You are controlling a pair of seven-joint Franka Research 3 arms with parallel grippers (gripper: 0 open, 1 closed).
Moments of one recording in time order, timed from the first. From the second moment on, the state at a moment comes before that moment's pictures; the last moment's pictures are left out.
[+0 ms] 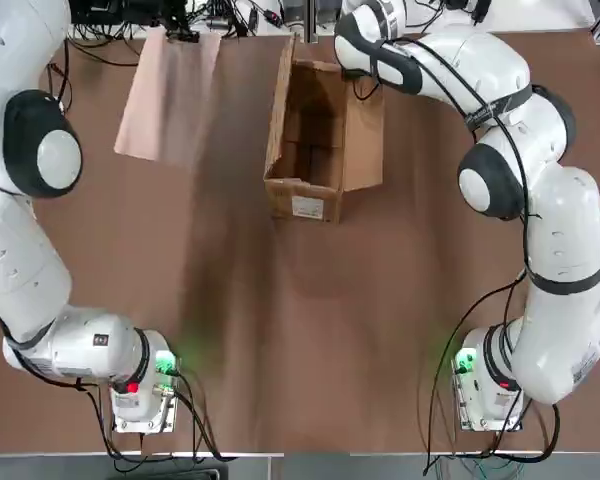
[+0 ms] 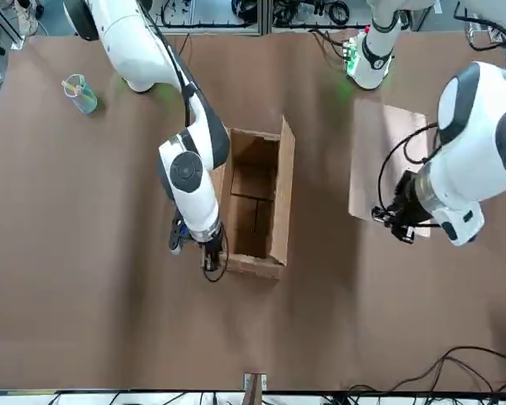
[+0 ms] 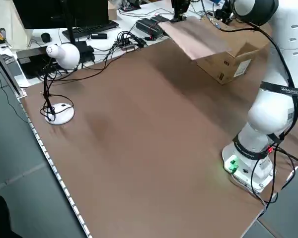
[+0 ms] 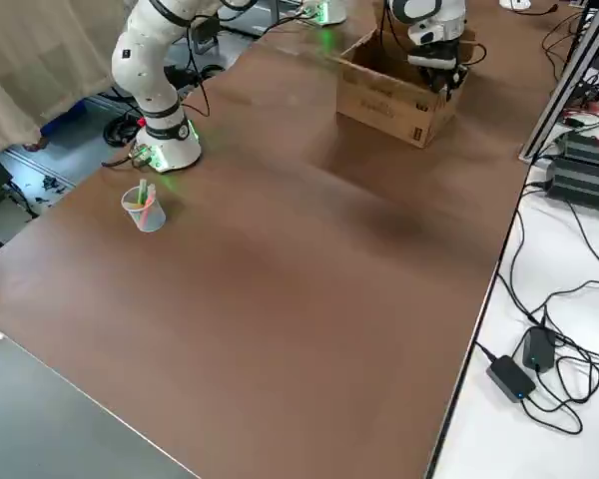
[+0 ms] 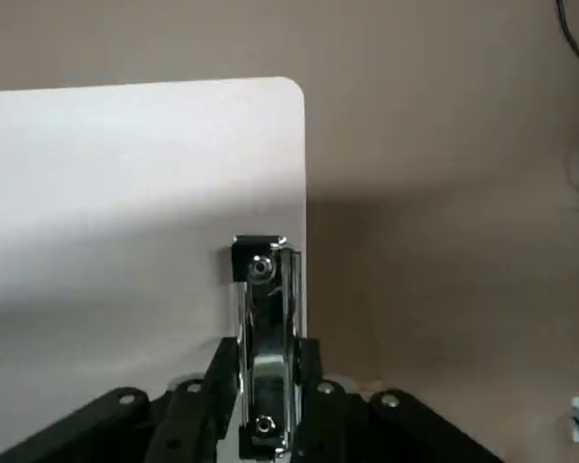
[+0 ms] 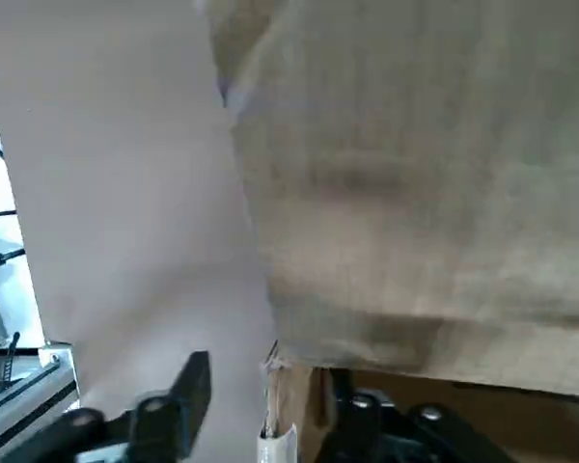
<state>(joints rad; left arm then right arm) -0.09 0.40 -0.22 -1.27 0.02 1.63 -1.68 0.61 0.76 -0.08 -1.18 -0.02 2.13 2.21</state>
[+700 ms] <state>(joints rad) -0.23 0.35 -0.23 -1.22 -0.06 1.62 -1.86 0.67 0.71 -0.07 -1.07 -0.03 1.84 2.16</state>
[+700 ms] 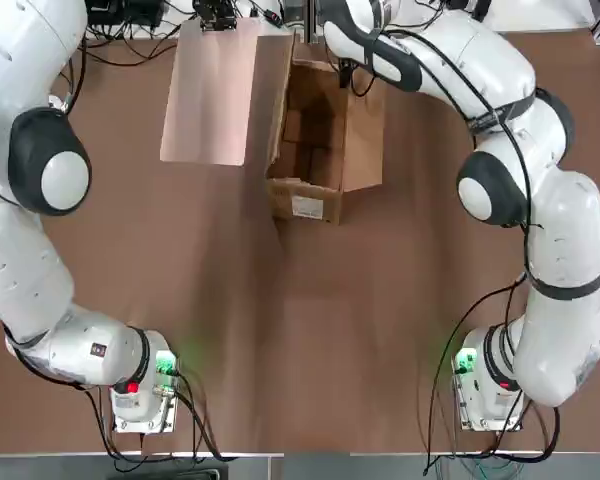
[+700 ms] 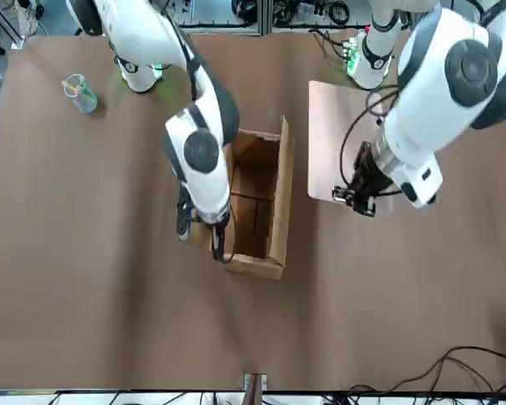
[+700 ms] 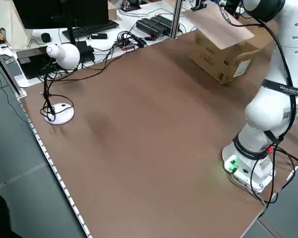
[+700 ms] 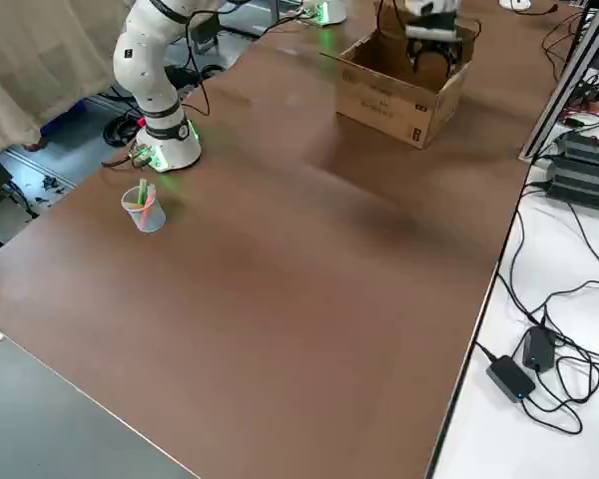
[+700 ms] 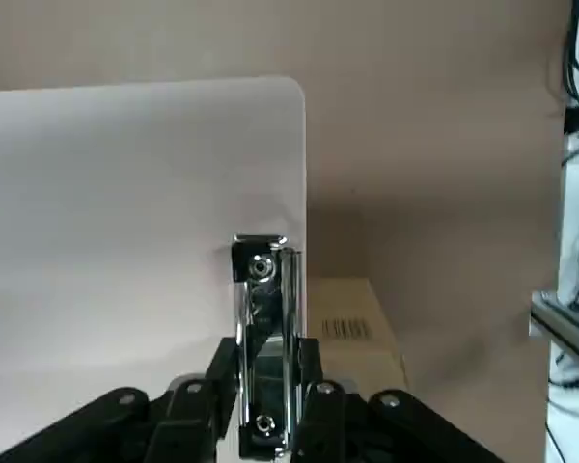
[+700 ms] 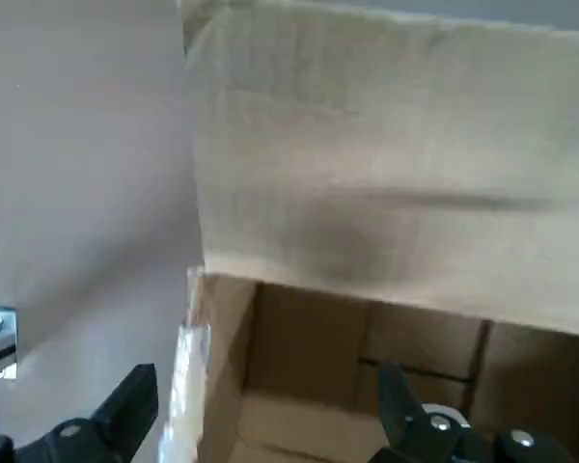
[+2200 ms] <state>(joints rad) -0.48 0.30 -0.23 -1.18 -0.19 2.03 -2.12 0.04 0.44 -0.07 -1.06 -0.02 1.44 0.19</state>
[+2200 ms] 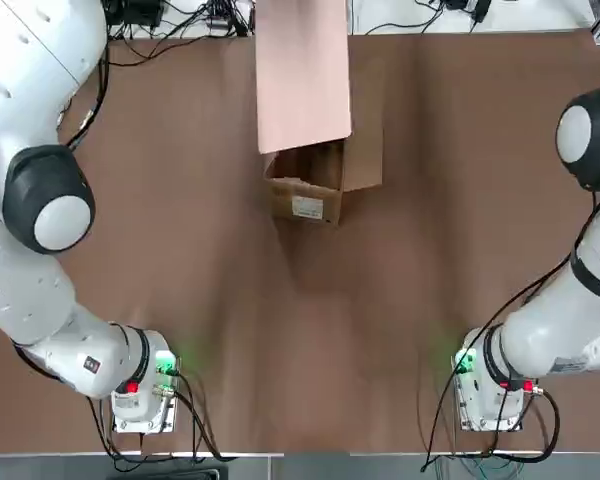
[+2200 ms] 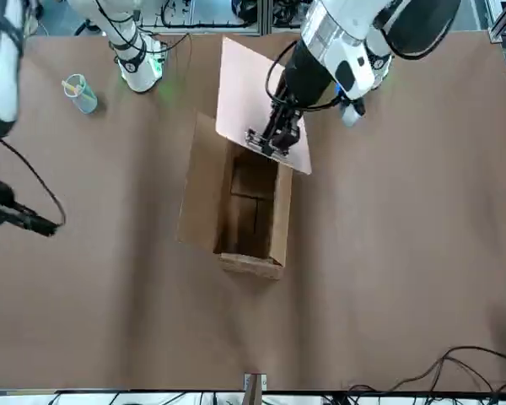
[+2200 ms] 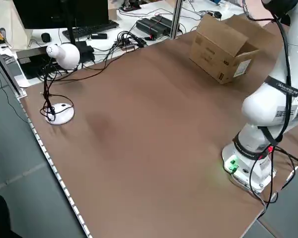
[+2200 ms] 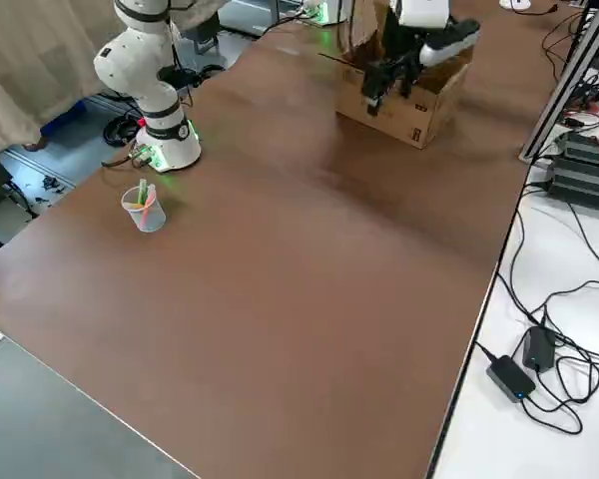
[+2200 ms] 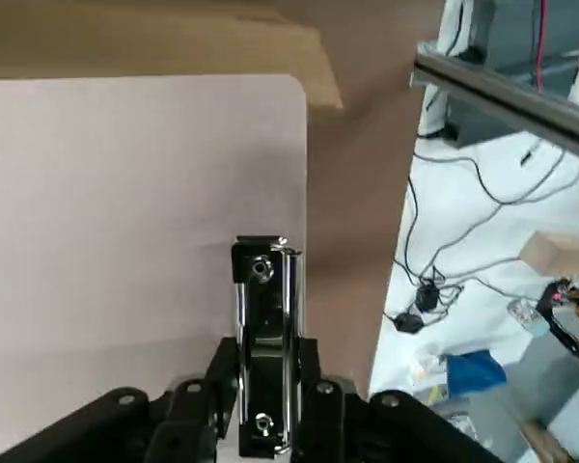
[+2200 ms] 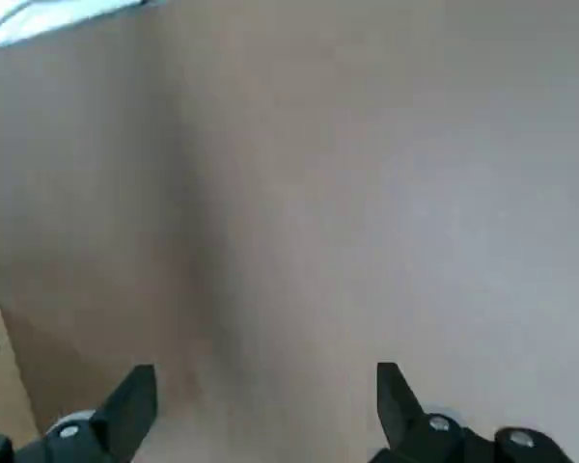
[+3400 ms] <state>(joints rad) -0.56 0.48 -0.22 -1.19 -0.19 2.21 -2.03 0.04 0.43 -0.06 -1.06 -0.02 1.41 0.07</state>
